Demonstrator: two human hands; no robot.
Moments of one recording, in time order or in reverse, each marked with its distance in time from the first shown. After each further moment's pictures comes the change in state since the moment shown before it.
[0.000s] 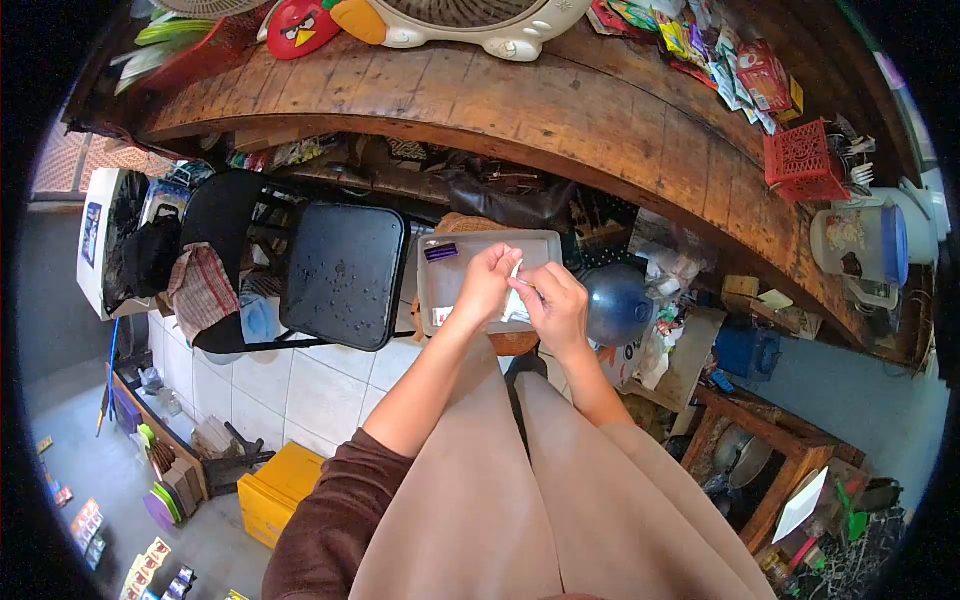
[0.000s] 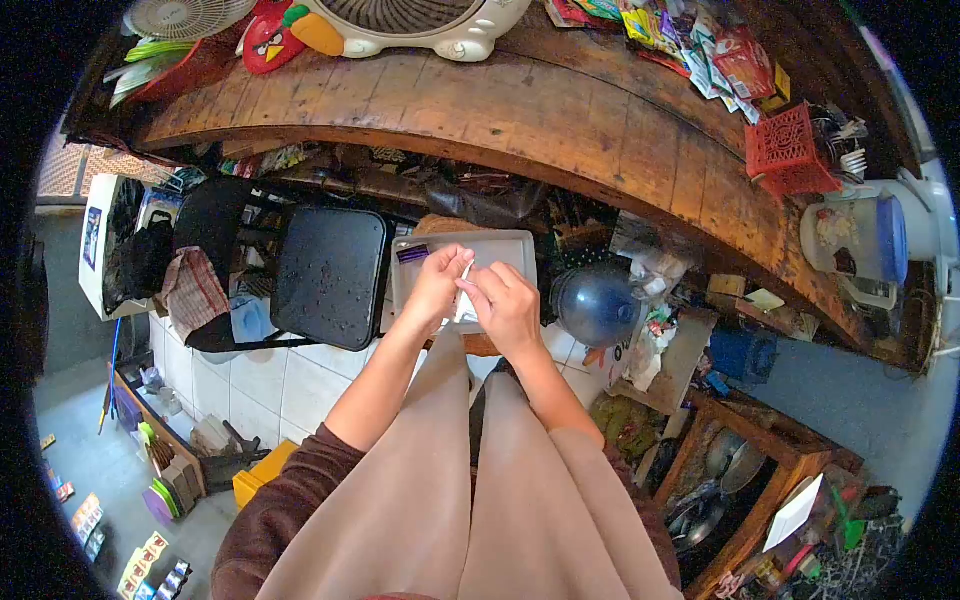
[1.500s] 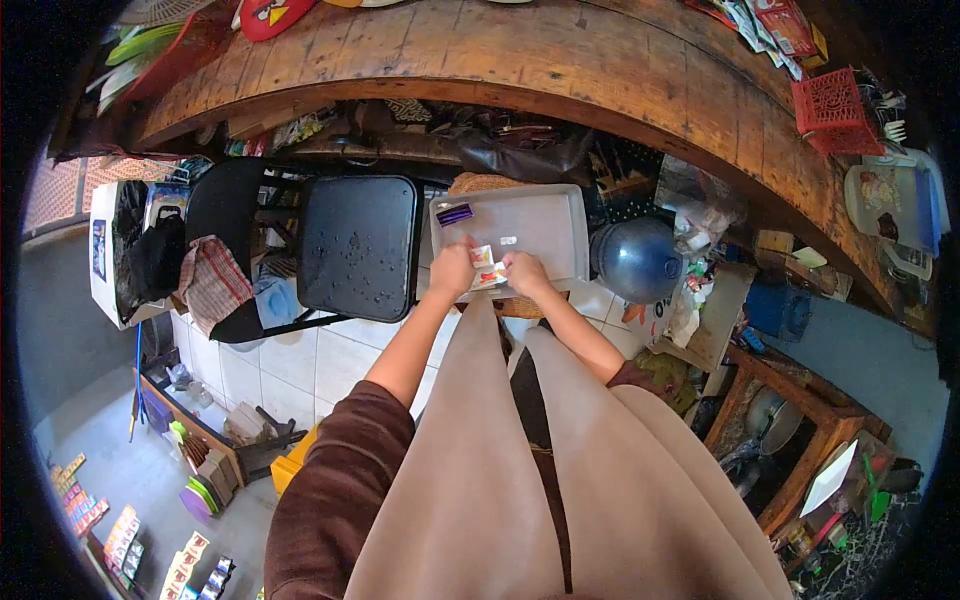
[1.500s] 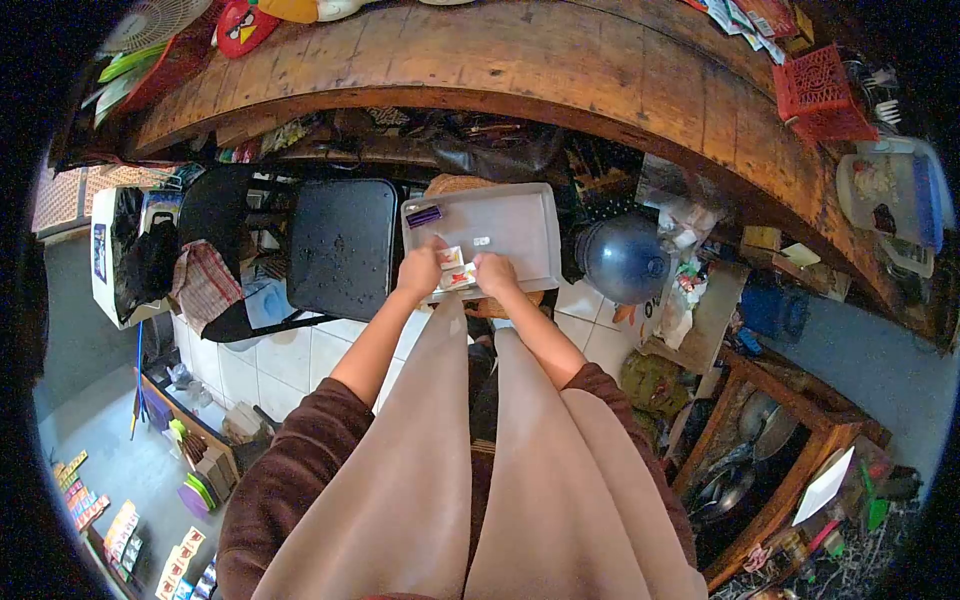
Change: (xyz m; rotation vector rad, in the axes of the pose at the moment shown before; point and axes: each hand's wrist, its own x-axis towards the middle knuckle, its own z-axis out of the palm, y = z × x) left_hand 0.007 -0.109 -0.084 1.276 -0.001 -0.105; right_hand -0.102 0.122 0.152 -0.098 -0.563 0.688
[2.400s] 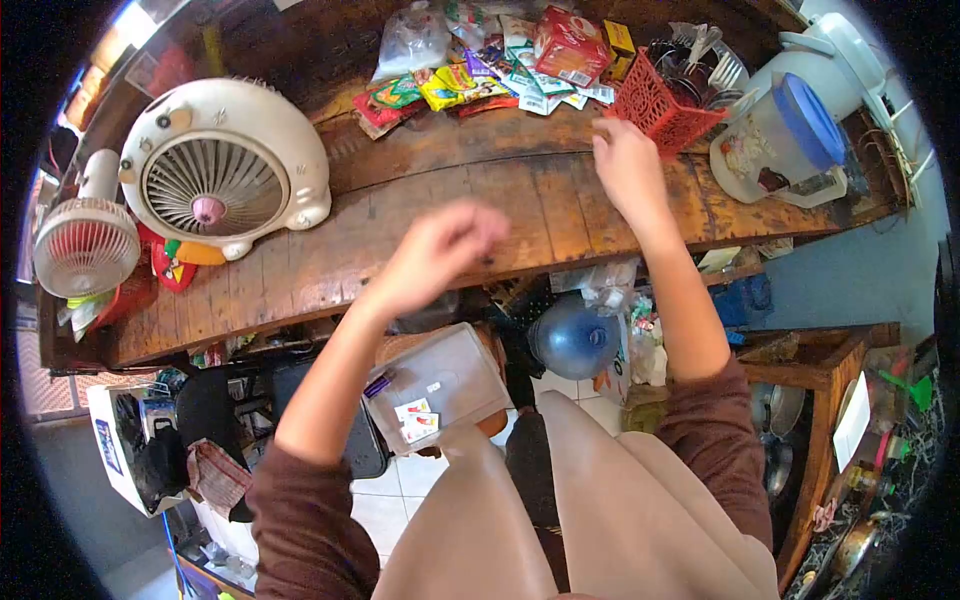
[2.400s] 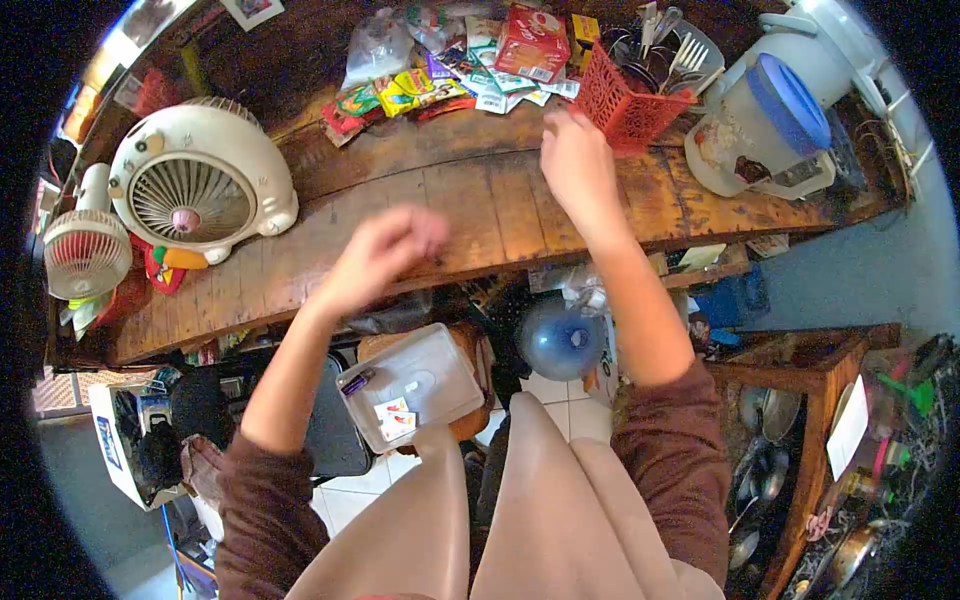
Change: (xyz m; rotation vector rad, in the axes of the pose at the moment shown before) left_hand 0.072 0.275 -0.210 -0.625 -0.377 0.908; right_hand -0.007 -0.029 -0.454 -0.213 1.070 -0.256
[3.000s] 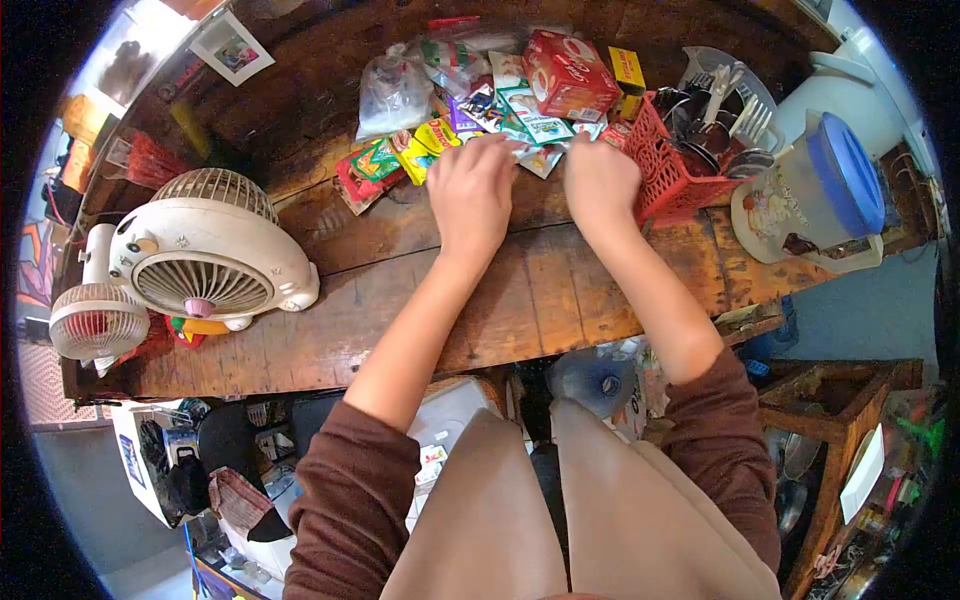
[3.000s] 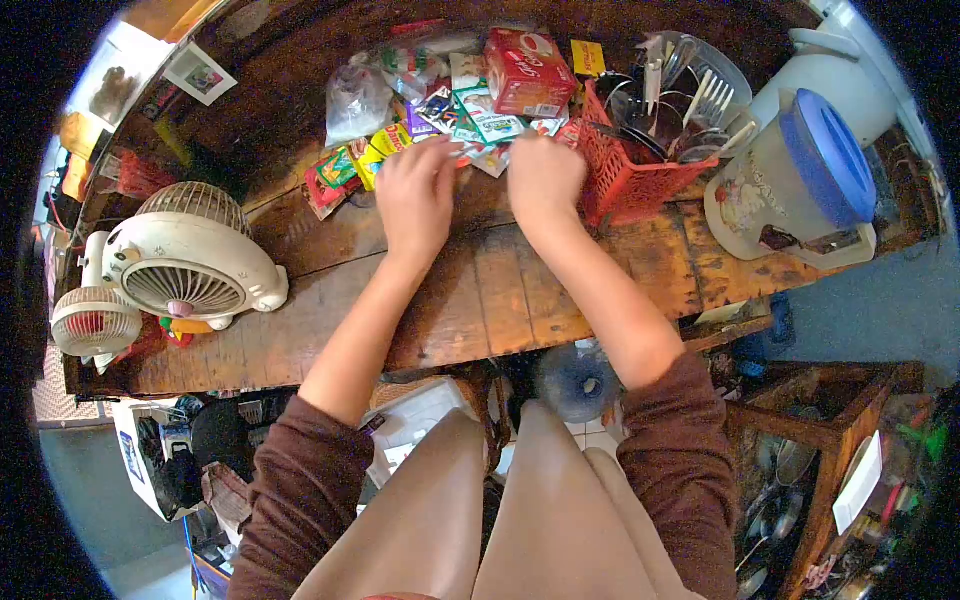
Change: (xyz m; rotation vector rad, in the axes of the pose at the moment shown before) left_hand 0.163 -0.020 0.003 0.985 0.887 0.459; right_hand 0.067 0.019 0.056 -0.622 -0.022 0.045
